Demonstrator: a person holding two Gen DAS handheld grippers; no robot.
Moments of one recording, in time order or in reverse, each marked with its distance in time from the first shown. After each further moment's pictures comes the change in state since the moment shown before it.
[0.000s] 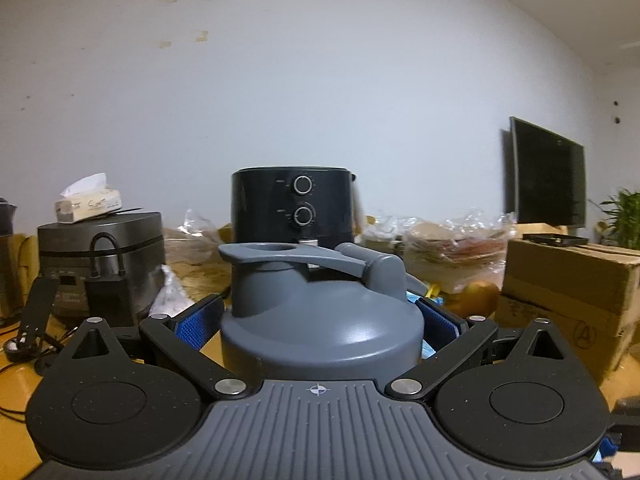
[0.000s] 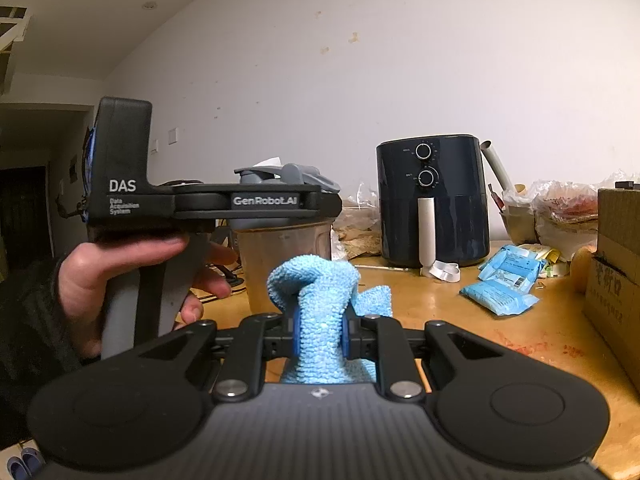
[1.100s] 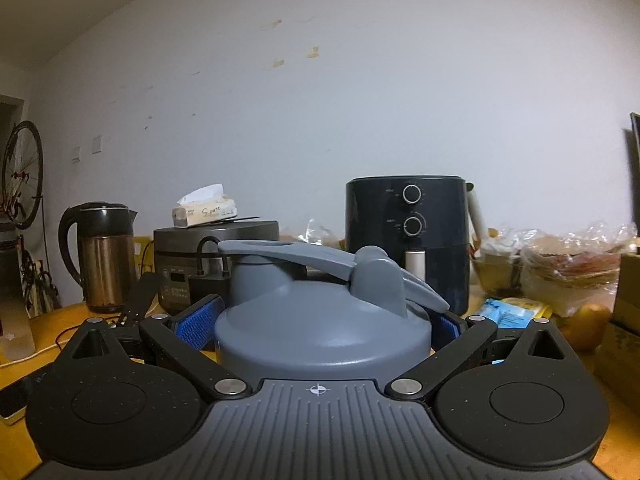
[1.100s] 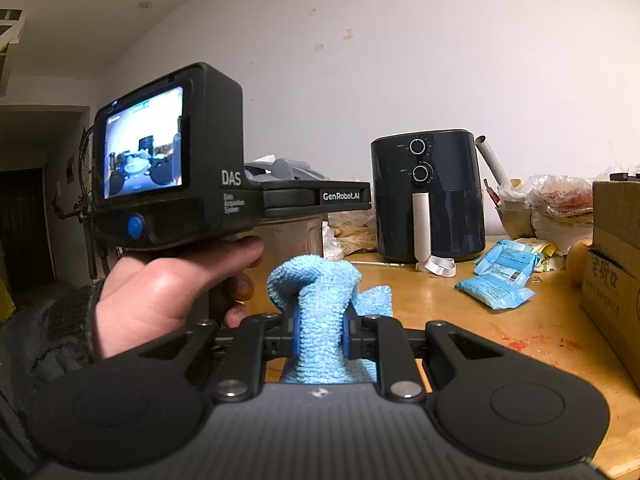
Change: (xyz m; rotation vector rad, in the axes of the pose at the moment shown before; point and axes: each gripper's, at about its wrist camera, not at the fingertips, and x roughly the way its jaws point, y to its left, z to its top) left arm 0.016 -0.050 0.006 -0.038 -0.025 0.467; right arm 0.000 -0.007 -0.004 0.014 0.007 -0.006
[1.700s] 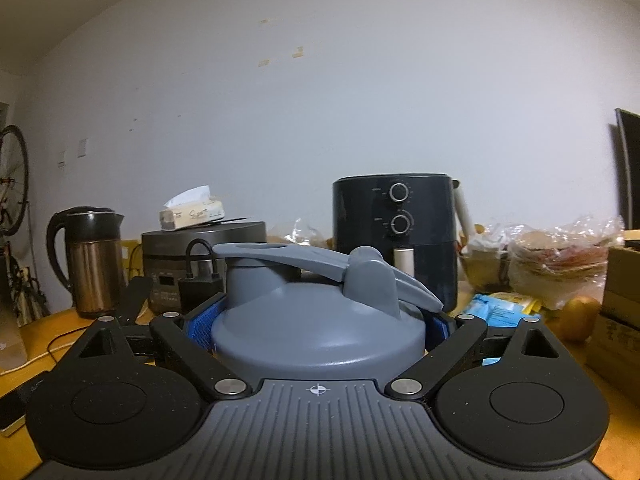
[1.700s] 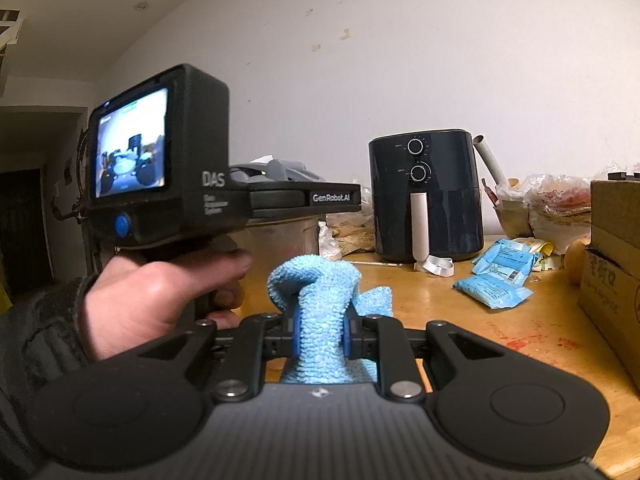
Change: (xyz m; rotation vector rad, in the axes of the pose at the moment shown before) left arm -0.002 0.008 -0.003 0.019 -0.006 -0.079; right arm 0.000 0.003 0.000 0.002 -0.001 -0.006
